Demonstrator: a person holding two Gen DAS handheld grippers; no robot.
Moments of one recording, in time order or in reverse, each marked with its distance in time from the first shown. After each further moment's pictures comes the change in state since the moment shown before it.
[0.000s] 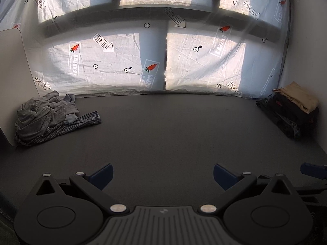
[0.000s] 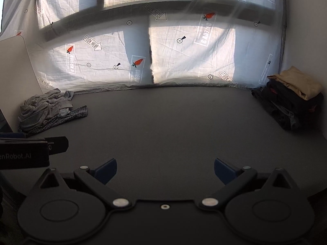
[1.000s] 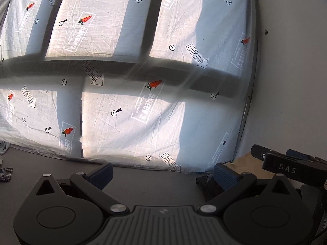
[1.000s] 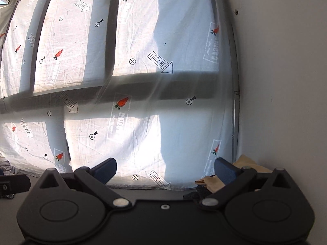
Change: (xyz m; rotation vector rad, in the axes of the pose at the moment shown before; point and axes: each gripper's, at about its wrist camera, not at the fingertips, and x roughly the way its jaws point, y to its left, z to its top) left arm 0.112 -0.322 0.155 -0.077 -0.335 -0.131; right arm 0.102 -0.381 0.182 0.024 -0.468 -0.048
